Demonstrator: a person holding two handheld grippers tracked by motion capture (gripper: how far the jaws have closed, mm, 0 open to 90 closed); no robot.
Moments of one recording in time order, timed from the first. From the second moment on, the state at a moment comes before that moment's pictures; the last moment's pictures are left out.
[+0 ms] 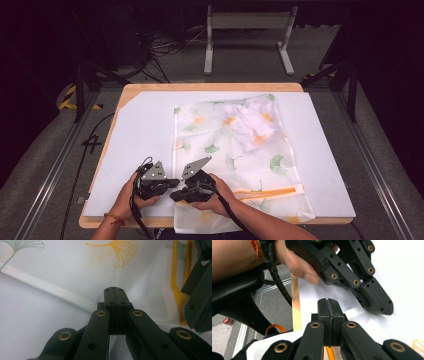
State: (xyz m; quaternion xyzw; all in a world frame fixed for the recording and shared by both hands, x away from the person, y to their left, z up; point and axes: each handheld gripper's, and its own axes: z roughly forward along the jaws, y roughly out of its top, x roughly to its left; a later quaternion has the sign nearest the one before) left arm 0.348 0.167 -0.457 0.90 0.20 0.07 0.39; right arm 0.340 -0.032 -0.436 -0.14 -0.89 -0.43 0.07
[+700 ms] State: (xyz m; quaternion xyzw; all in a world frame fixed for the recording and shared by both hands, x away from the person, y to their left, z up) left arm 0.349 0.168 -0.457 0.90 0.20 0.07 0.39; right arm 0.340 -0.029 -0.448 -0.15 -0.89 -0.42 0.08
